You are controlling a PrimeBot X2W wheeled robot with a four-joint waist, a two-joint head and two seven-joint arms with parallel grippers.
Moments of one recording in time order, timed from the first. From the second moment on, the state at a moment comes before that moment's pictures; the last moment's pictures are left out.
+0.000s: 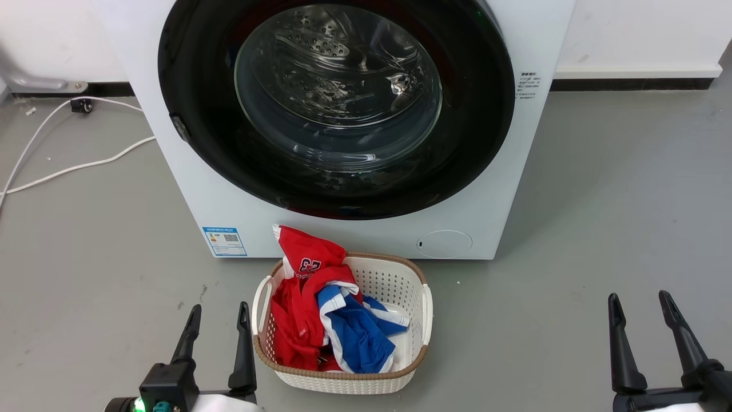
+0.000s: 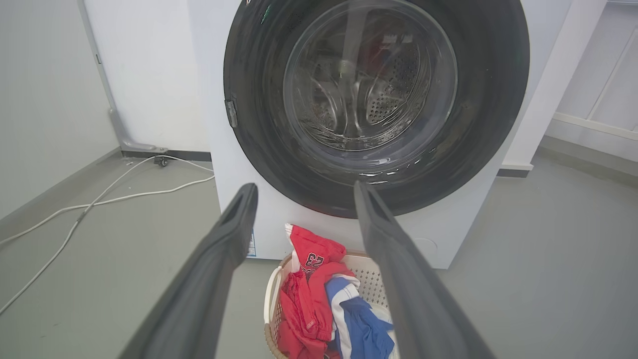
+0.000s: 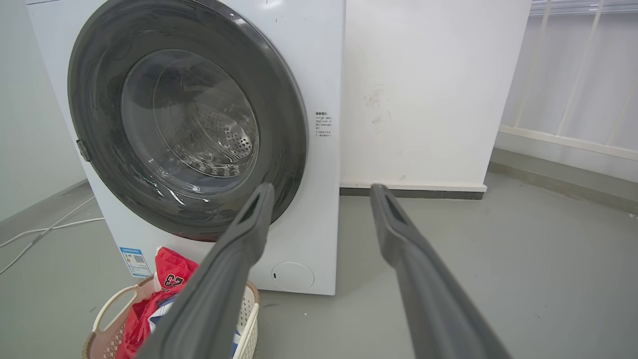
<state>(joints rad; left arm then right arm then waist) 0.09 0.05 -0.06 0.06 -0.14 0.03 -0.25 0.18 -0.05 -0.10 -0.09 0.05 0.13 -0.25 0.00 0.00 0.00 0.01</state>
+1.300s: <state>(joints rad) 0.10 0.05 -0.05 0.08 -0.14 0.04 -0.26 0.18 -0.05 -0.07 -0.07 0.35 0.13 -0.26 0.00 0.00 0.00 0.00</state>
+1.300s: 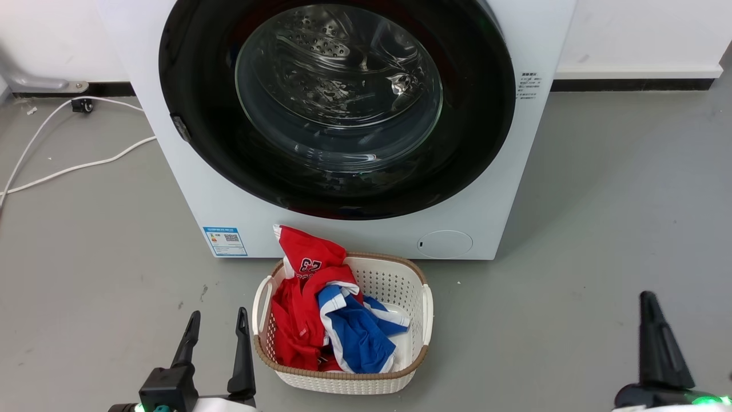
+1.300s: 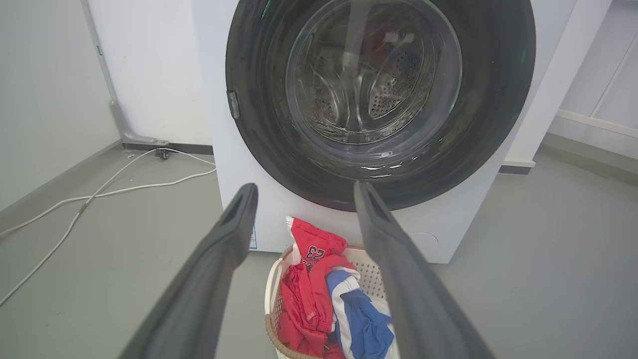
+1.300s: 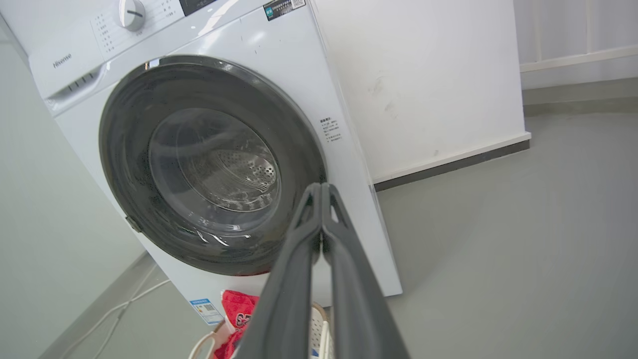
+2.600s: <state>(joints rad) 0.11 0.05 -0.05 0.08 -0.15 0.05 -0.26 0.23 -0.05 -0.14 -0.08 1.74 0.13 0.17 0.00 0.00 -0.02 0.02</state>
